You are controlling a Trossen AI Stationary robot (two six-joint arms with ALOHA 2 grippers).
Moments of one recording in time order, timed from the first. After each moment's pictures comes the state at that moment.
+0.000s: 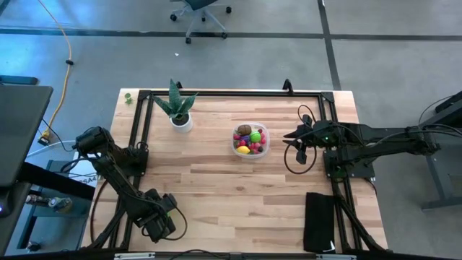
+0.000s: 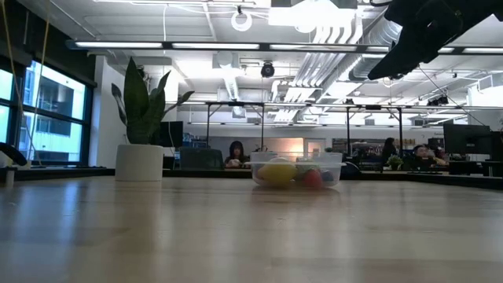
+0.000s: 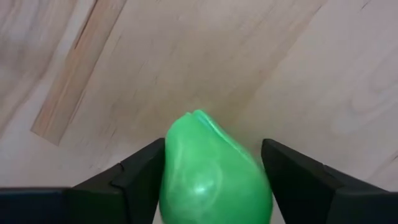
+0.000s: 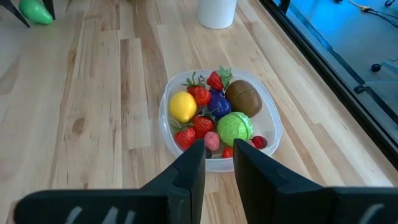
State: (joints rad) left arm -0.85 1.68 0.89 -0.73 -0.09 -1.55; right arm -0.05 0.71 0.59 -0.45 0.18 0.04
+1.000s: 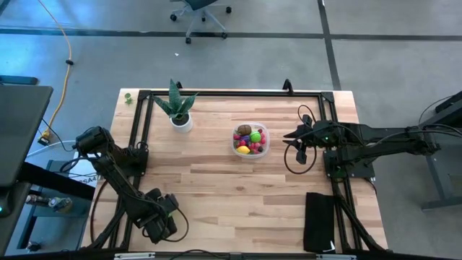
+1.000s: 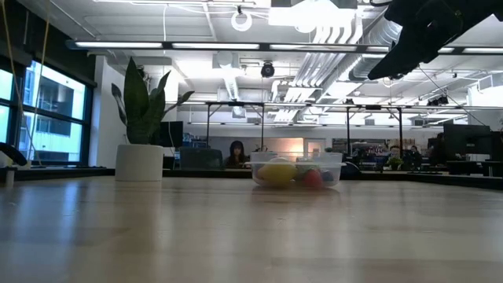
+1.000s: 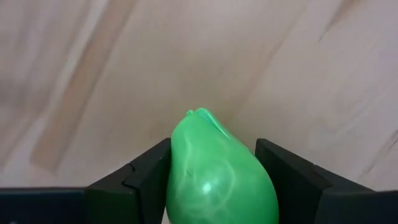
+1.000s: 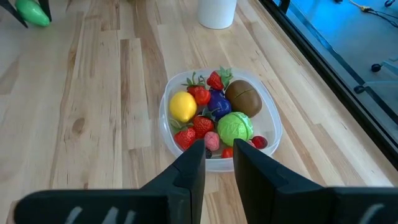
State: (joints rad) left arm -0.85 1.68 0.91 -0.73 -0.16 -1.51; right arm -0.05 0.71 0.59 -0.45 0.18 0.04
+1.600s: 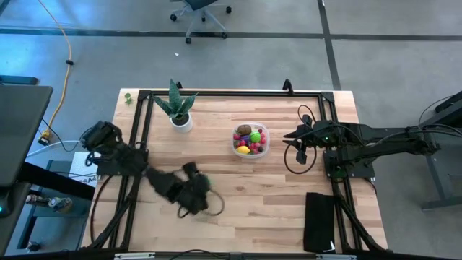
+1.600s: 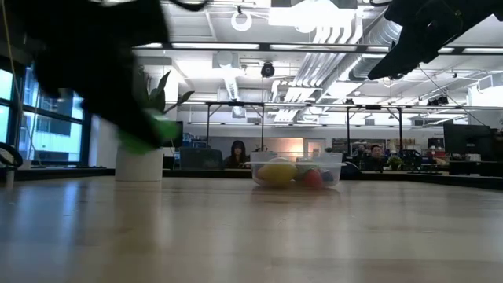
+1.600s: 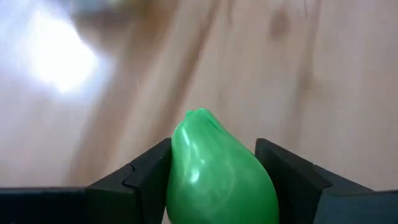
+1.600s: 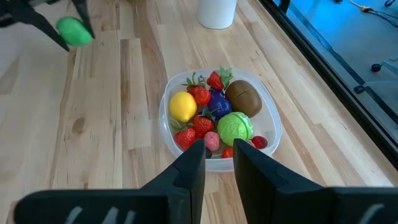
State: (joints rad) left arm -0.47 1.68 0.91 -0.46 -0.66 -0.73; right arm -0.05 0.71 0.59 -0.45 0.18 0.04
